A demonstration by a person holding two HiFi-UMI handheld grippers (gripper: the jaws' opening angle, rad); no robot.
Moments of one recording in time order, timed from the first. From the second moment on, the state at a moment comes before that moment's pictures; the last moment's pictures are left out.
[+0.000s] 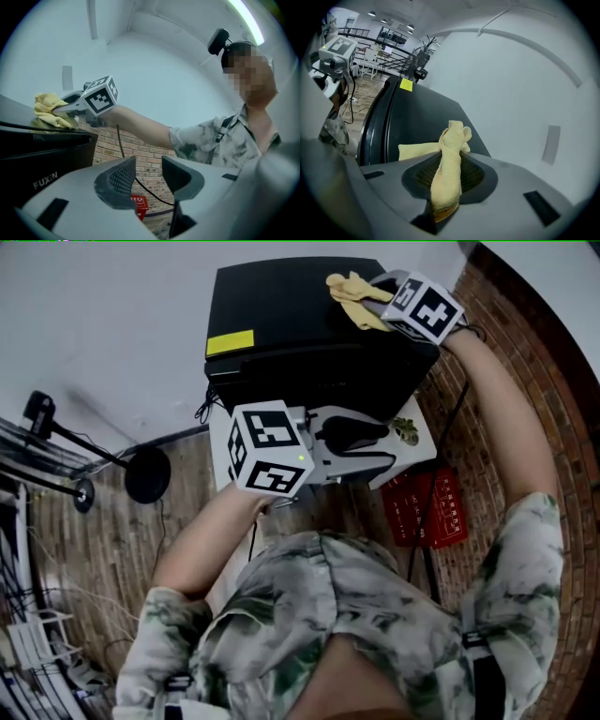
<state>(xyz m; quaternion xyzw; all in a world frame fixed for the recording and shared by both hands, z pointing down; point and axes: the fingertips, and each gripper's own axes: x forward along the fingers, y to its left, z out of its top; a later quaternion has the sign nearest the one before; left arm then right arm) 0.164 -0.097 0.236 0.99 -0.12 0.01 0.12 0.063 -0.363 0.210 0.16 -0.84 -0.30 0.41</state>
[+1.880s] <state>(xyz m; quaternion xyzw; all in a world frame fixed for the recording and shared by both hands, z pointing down) 0.122 -0.130 0.239 0.97 -0.22 0.00 0.11 -0.106 -0.385 0.221 0.07 -0.79 -0.41 0.45</state>
